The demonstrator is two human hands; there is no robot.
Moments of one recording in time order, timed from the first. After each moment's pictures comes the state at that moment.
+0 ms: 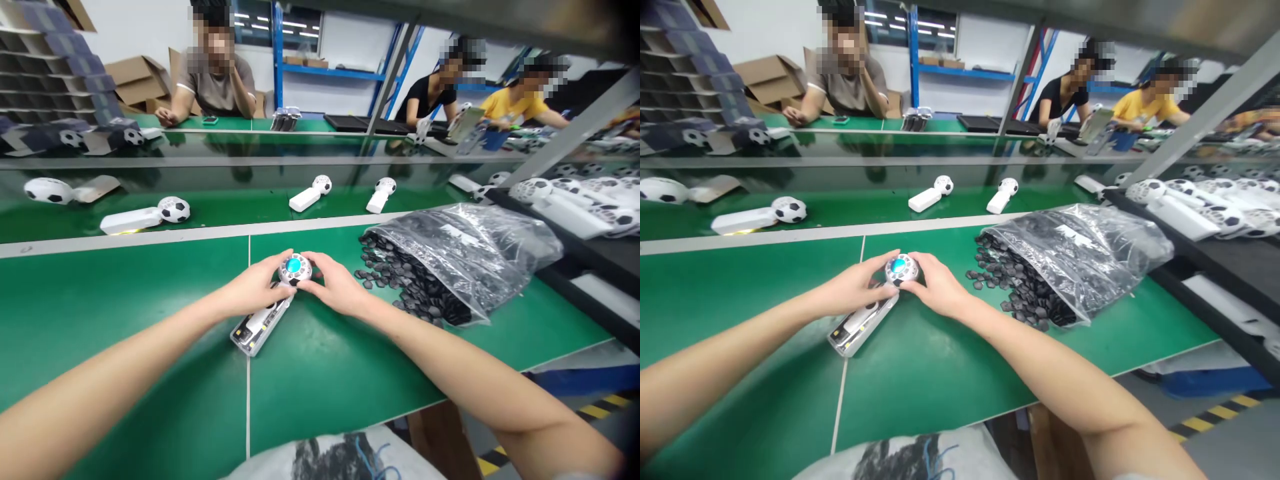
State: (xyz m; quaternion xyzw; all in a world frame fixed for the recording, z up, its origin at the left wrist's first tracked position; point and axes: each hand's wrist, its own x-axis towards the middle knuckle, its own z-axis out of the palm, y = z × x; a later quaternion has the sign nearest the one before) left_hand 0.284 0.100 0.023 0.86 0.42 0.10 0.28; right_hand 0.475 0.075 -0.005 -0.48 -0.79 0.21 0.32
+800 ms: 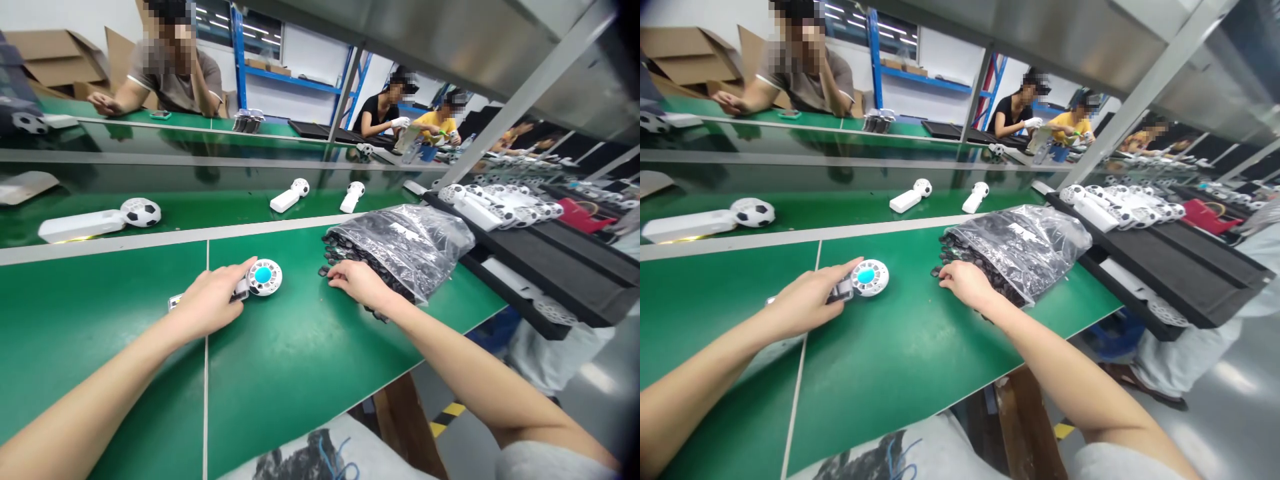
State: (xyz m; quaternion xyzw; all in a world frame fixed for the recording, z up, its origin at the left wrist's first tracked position) left_hand 0.284 0.097 0.019 0.90 0.42 0.03 0.12; right_hand 0.572 0.051 0.004 -0.66 -0.74 0.10 0.11
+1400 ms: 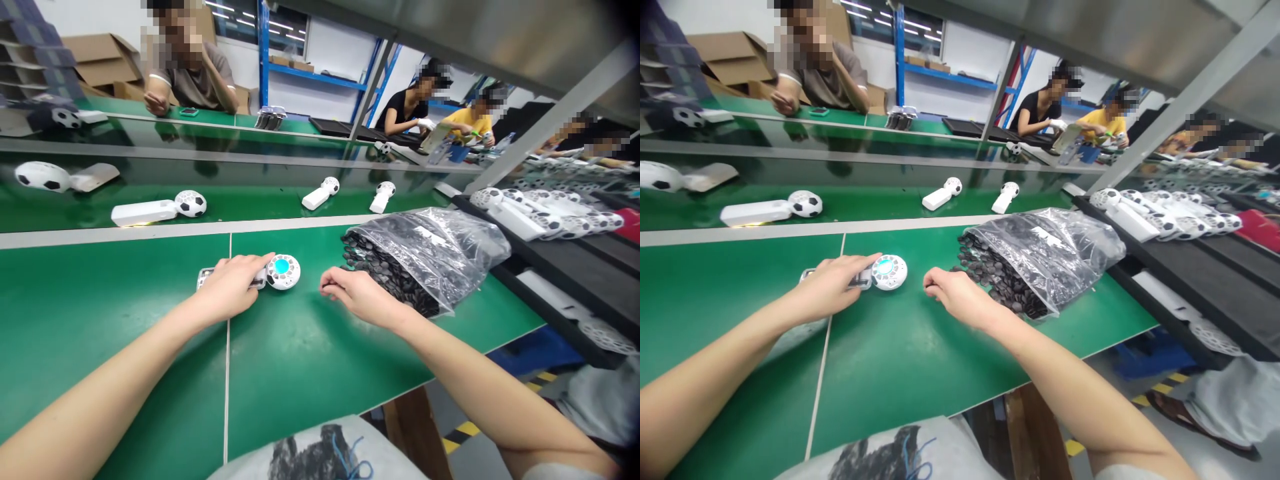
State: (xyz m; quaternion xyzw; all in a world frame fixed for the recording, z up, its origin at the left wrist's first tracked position) left_hand 0.277 0.103 0.017 0.90 0.42 0.05 0.12; right_hand 0.521 0.038 0.024 -0.55 -0.78 0.25 0.18
